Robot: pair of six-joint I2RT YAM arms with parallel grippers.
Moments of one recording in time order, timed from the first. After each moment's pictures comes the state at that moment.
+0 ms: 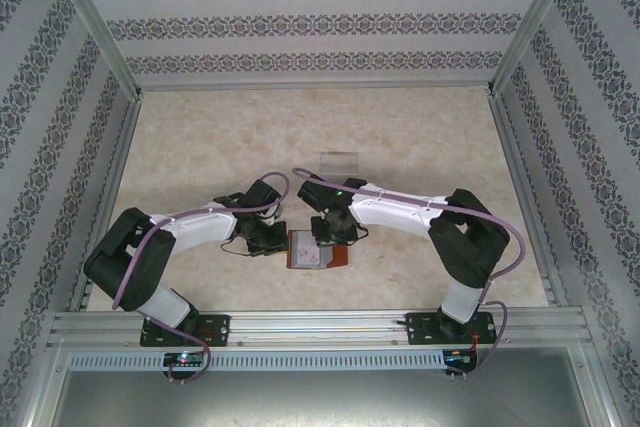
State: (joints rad) left arm -0.57 1.54 0.72 -0.44 0.39 -0.74; right arm 0.89 1.76 1.16 -0.80 -0.09 0.79
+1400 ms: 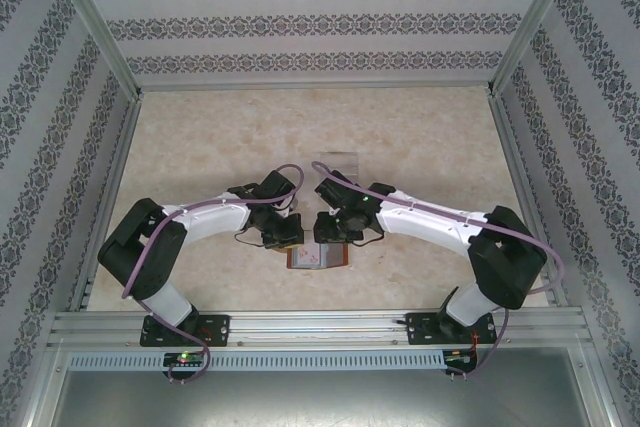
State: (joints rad) left arm -0.62 1.63 0.86 -0.46 0.43 -0.78; right arm 0.85 1.57 1.01 -0.62 -0.21 0.80
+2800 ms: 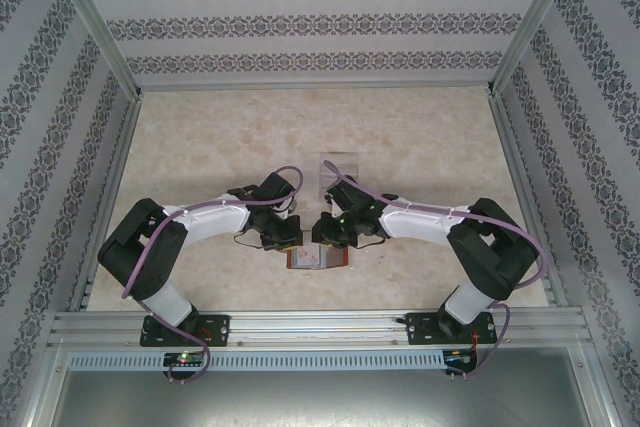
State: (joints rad) left arm -0.62 1.63 0.84 -0.45 0.43 -0.78; right arm 0.77 1.63 0.83 -0.25 -0.44 0.92
